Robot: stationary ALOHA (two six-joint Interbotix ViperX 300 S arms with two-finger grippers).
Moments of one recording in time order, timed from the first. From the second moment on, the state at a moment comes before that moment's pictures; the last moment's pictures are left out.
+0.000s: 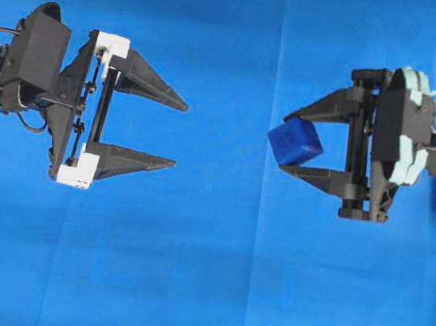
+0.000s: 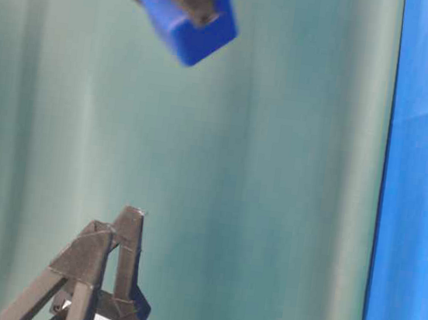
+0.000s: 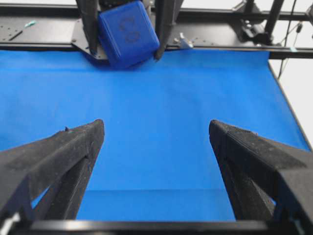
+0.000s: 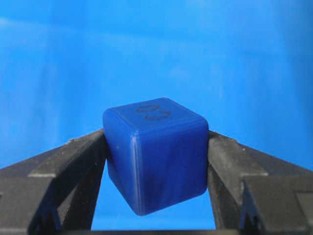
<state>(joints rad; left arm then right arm) -0.08 -0.38 0.77 0.02 -0.26 -0.07 0.15 -0.50 0.72 -0.51 0.35 0.66</state>
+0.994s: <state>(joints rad) -0.08 -0.38 0.77 0.02 -0.26 -0.07 0.17 -0.50 0.72 -0.46 0.46 0.65</state>
